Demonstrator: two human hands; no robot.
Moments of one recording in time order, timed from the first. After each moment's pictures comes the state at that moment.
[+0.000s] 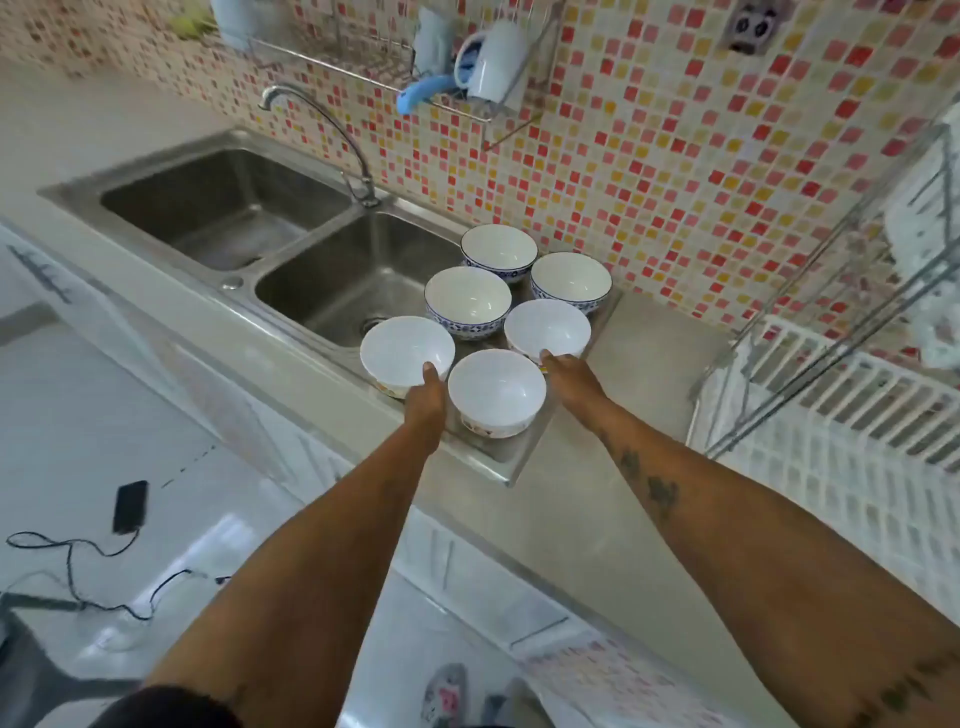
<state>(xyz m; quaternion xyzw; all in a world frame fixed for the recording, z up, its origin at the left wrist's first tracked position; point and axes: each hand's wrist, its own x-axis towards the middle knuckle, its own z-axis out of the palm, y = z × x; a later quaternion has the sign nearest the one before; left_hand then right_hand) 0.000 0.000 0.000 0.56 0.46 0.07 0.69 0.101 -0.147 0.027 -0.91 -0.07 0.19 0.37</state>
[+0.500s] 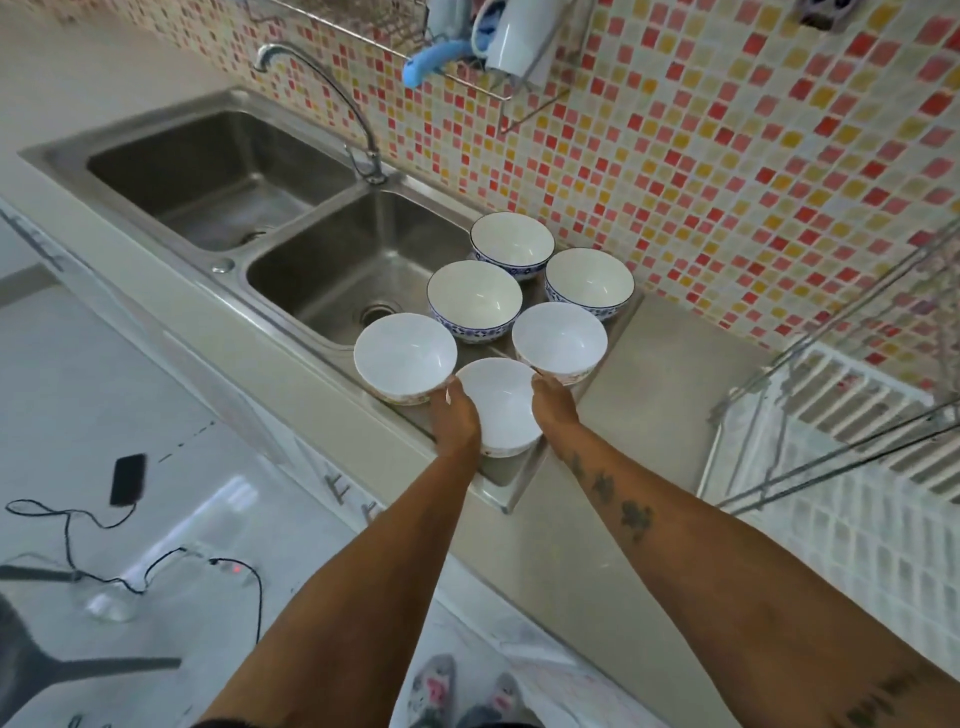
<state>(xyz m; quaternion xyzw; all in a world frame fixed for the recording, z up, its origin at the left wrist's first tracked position) 0.040 -0.031 -0.006 0.50 0.50 0.15 0.69 0.111 -0.111 -0.002 -0.85 0.04 0.25 0.46</state>
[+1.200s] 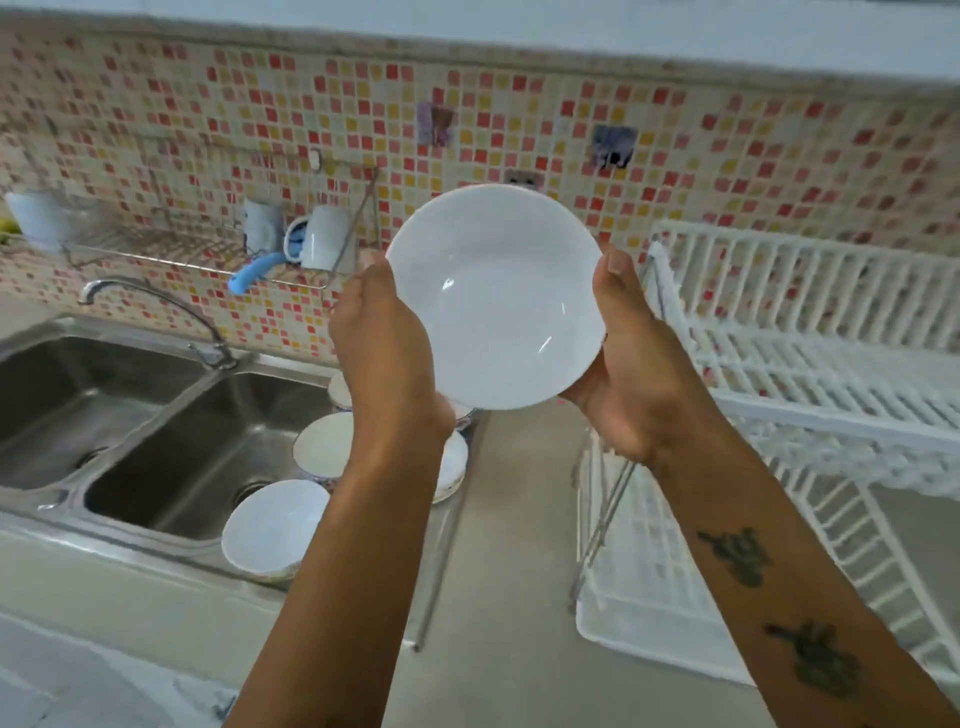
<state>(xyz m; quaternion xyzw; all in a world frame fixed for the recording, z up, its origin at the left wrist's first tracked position) -0.008 -0.110 0.309 0.47 0.18 0.25 0.83 0.011 -0.242 0.306 -0.63 -0.12 0.05 0.76</state>
